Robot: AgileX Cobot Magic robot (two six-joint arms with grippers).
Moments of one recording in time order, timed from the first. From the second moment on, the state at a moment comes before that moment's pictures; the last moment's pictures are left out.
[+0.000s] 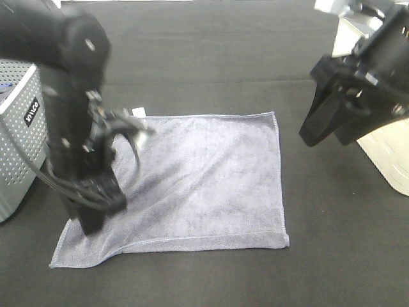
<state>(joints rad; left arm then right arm) -0.56 1.91 -1.26 -0.02 1.21 0.23 0.27 1.45 -1.10 0.35 1.05 -0.21</state>
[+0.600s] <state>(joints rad) -0.48 1.75 -1.30 0.08 1.21 0.12 0.51 1.57 -0.87 0.14 0.51 -0.11</state>
